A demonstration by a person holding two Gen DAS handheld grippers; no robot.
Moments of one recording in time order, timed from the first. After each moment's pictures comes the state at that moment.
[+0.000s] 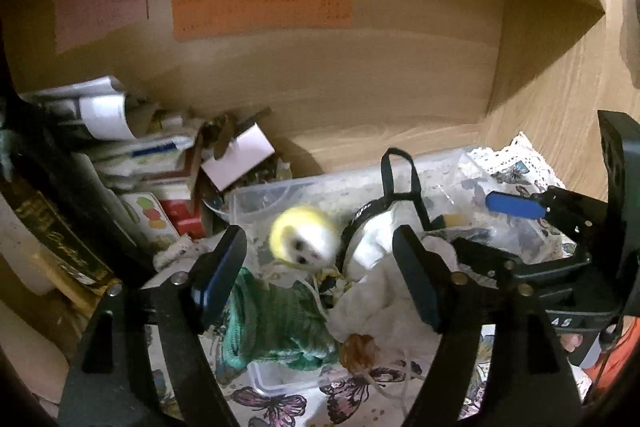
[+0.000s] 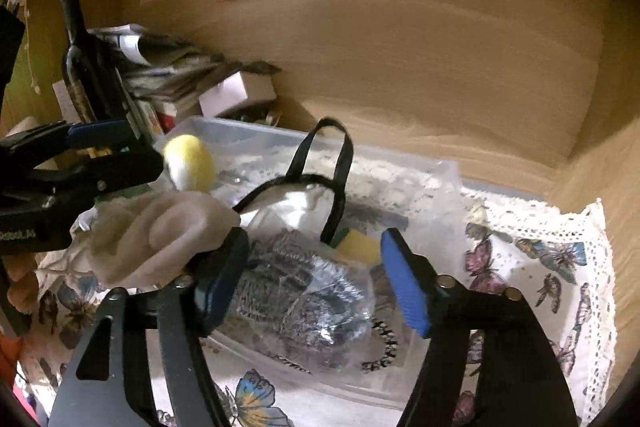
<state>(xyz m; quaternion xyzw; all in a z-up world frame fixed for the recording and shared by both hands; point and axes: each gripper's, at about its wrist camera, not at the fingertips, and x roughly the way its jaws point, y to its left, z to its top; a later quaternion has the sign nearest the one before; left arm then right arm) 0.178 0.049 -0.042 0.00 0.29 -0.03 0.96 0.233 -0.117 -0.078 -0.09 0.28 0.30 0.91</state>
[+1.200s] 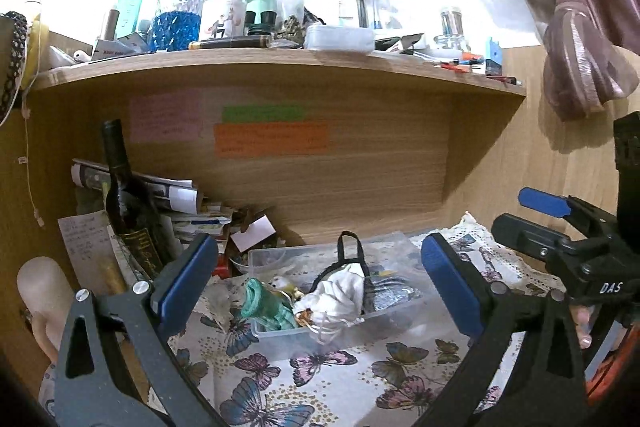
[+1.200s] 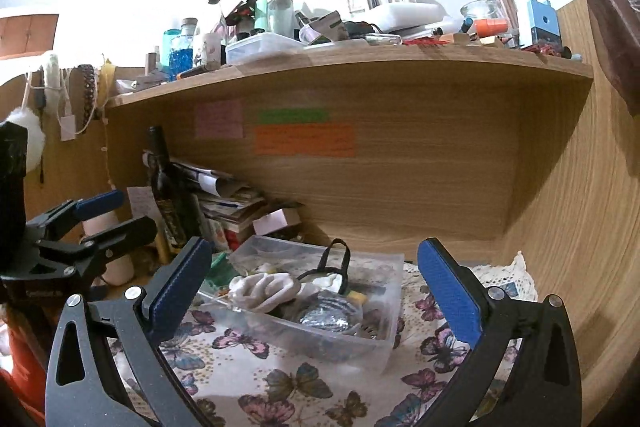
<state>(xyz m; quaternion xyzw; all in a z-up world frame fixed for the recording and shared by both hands) 0.021 0.012 0.026 -0.01 0.11 -0.01 0.99 0.094 -0.185 0.010 0.00 0.09 0.30 0.95</state>
